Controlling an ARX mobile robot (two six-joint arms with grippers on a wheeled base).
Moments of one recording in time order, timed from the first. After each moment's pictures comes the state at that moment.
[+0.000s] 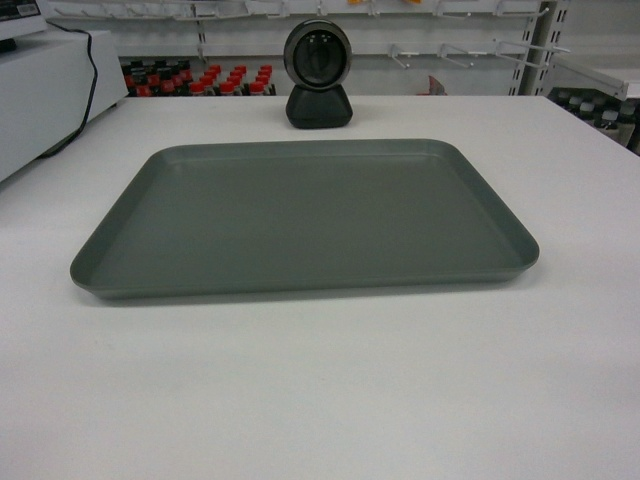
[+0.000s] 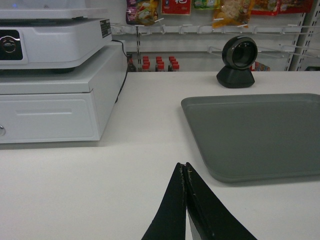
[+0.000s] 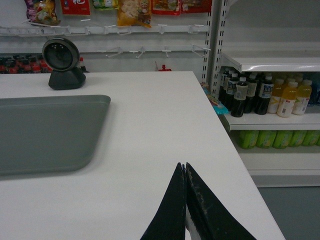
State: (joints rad) left arm 0.00 0.22 0.01 0.22 0.00 -0.01; right arm 0.00 0.25 0.01 0.25 0.00 0.00
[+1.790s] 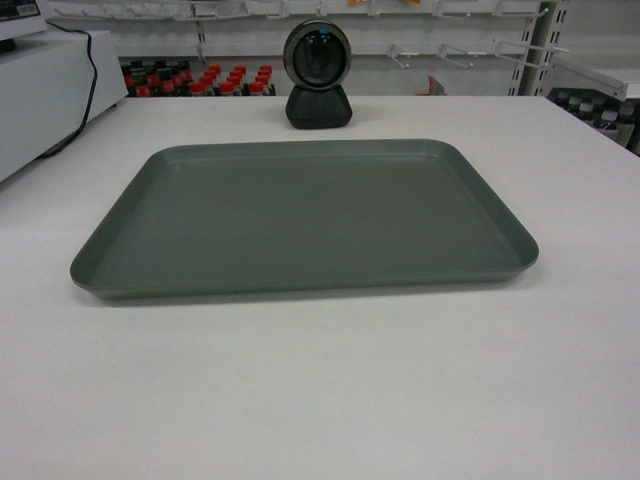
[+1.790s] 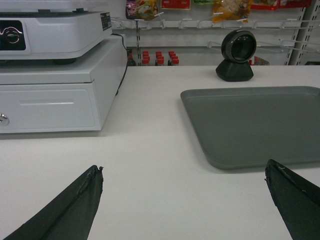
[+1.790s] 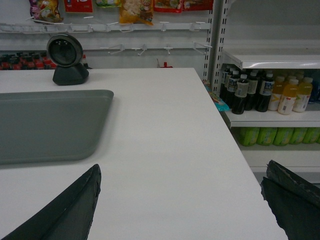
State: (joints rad) left arm 0.00 0.01 0.01 0.00 0.00 -0.01; right arm 0.00 0.00 0.01 0.00 0.00 0.00
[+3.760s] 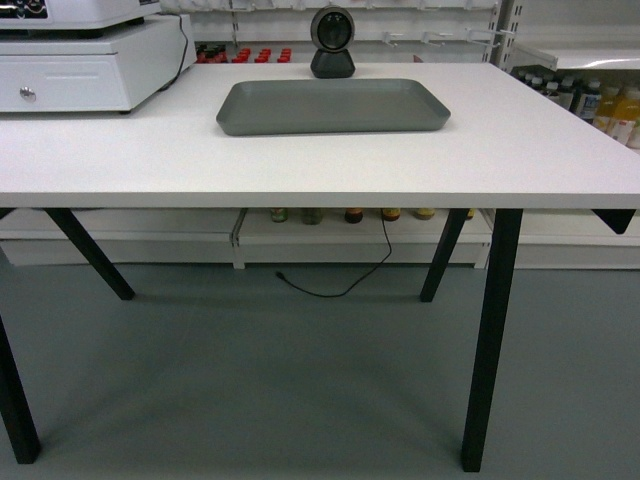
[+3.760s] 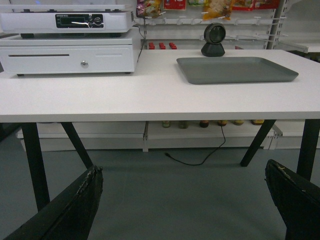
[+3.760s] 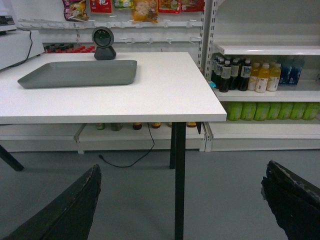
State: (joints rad) left arm 0.00 0.01 0.01 0.00 0.00 -0.01; right arm 0.00 0.00 0.01 0.00 0.00 0.00
